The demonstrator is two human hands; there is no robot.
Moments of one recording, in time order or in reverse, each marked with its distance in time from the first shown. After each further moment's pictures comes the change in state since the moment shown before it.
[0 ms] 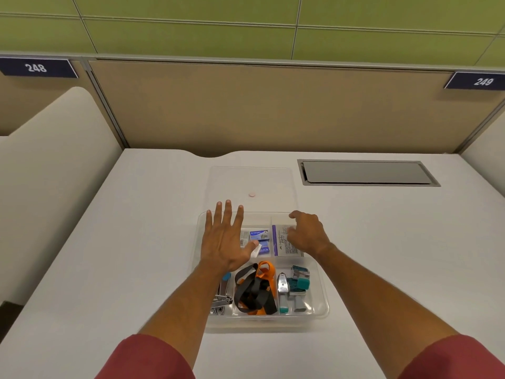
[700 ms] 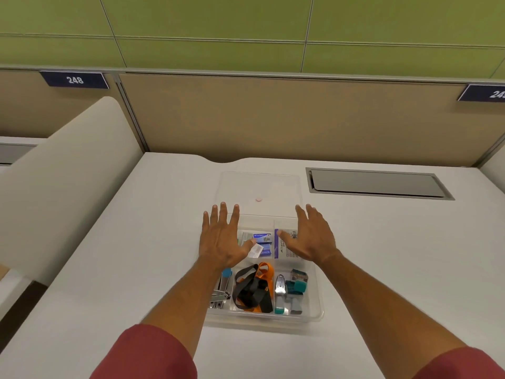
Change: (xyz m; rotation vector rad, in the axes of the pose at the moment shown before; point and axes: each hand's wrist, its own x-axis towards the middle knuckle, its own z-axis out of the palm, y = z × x) left_hand -0.012 0.003 -0.018 0.012 0.015 -0.124; right_hand -0.010 0.006 -0.015 -0.314 0.072 -0.177
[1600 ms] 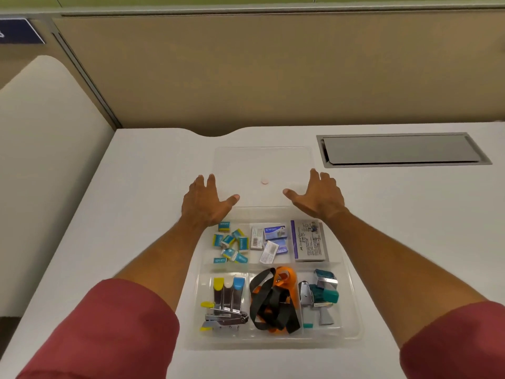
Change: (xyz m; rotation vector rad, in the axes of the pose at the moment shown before) left_hand 0.121 -0.071 0.021 -0.217 -0.146 -0.170; right_hand 0.105 -0.015 0.013 0.062 -0.032 0.234
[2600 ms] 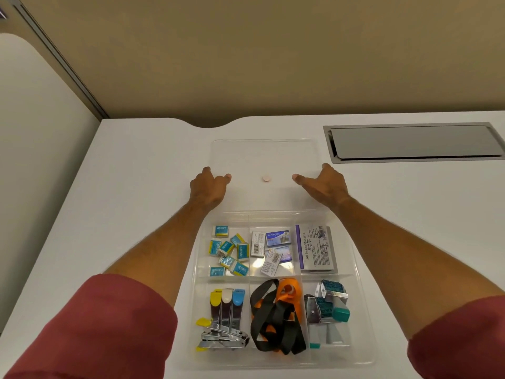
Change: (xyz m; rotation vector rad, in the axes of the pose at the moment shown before) left_hand 0.055 0.021 0.007 -0.557 -0.062 -0.252; right_hand 0.046 0.003 0.006 0.389 -0.046 0.178
